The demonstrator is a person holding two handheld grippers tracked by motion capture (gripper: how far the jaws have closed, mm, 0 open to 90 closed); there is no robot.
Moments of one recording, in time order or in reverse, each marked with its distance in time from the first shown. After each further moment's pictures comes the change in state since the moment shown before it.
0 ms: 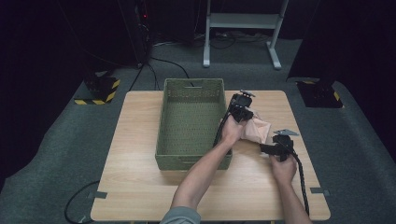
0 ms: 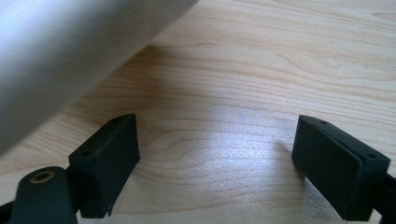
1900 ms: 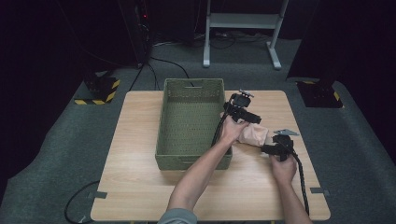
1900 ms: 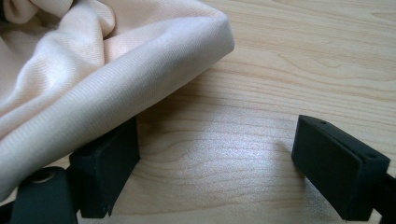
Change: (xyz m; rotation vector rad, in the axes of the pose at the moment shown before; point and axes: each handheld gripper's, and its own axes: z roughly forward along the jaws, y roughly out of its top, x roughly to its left) left arm 0.003 -0.001 -0.010 -0.023 0.000 0.040; right arm 0.000 0.000 0.000 -0.002 -0.001 0.000
